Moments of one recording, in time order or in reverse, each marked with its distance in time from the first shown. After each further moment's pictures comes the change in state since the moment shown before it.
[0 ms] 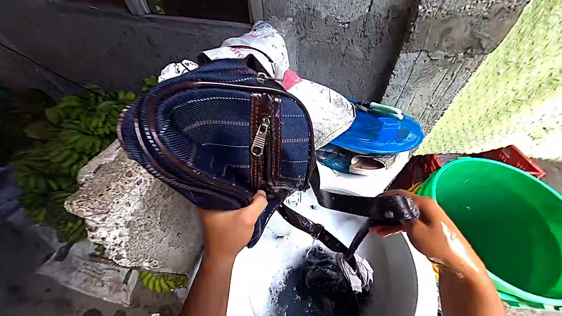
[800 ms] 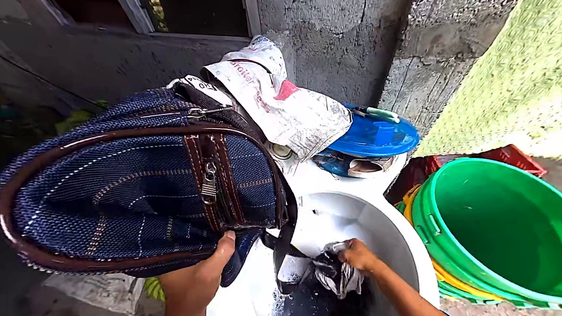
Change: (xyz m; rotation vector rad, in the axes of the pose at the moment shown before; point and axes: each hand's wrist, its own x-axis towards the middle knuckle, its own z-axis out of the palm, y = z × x) left_hand -0.036 0.001 -0.051 -0.088 0.146 0.076; right_hand 0.017 0.161 0.093 -0.243 -0.326 0.574
